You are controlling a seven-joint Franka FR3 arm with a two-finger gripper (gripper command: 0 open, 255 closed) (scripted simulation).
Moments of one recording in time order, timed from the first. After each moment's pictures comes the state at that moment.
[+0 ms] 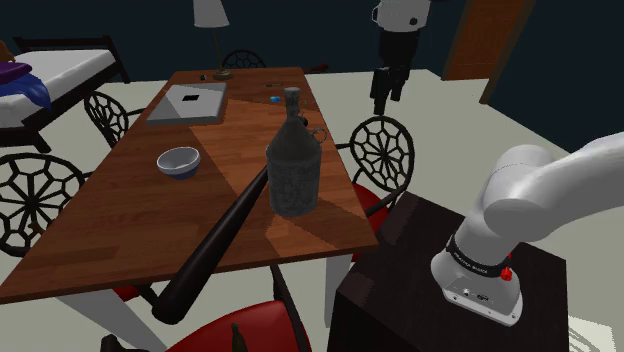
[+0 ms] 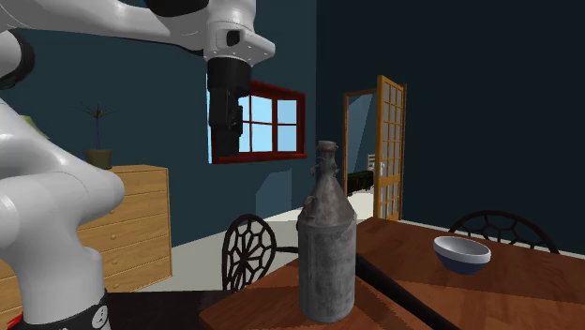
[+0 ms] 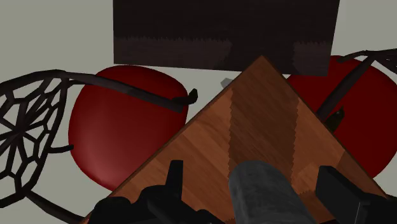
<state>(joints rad) -0.01 -0.76 0.01 -2.38 -0.02 1.58 -0.01</state>
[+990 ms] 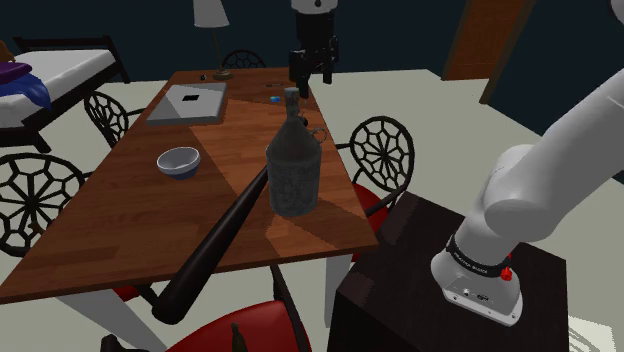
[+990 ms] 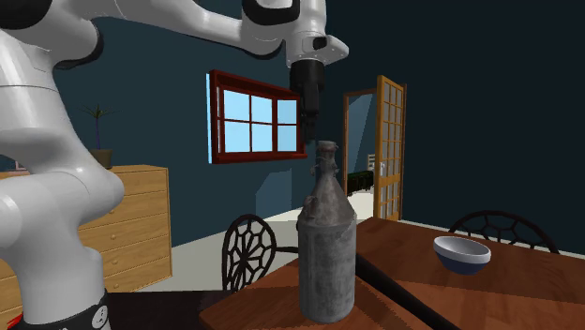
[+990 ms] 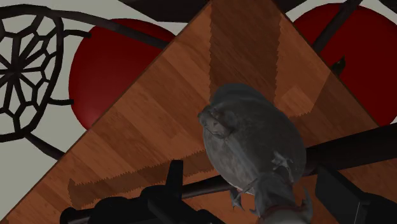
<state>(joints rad) 0.01 -0.29 0.16 -1.94 -0.04 1.65 0.16</state>
